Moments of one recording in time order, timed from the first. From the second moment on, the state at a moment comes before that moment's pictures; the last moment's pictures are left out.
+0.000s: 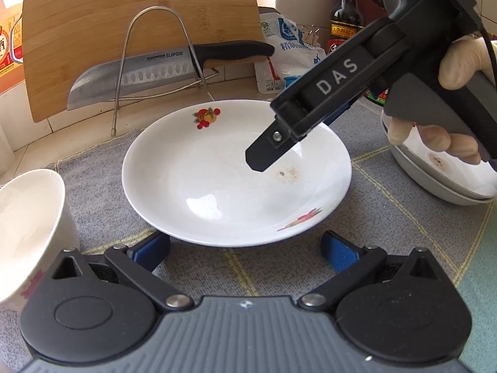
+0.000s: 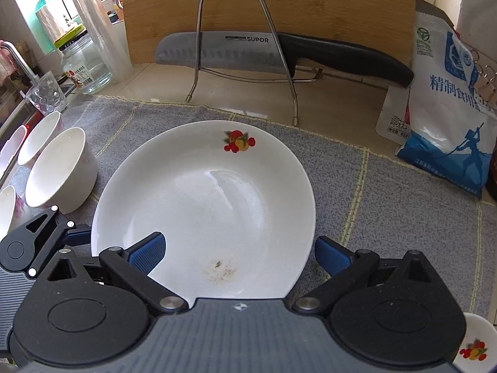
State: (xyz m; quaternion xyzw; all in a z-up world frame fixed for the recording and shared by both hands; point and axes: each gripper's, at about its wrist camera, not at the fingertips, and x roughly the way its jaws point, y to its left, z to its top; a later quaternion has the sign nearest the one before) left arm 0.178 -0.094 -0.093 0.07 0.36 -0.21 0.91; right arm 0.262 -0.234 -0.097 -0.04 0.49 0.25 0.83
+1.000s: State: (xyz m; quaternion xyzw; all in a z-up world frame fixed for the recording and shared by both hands) left arm 0.184 -0.095 -0.094 0.07 0.36 -0.20 0.91; right arm 0.314 -0.219 -0.107 -0.07 0.50 0.28 0.81
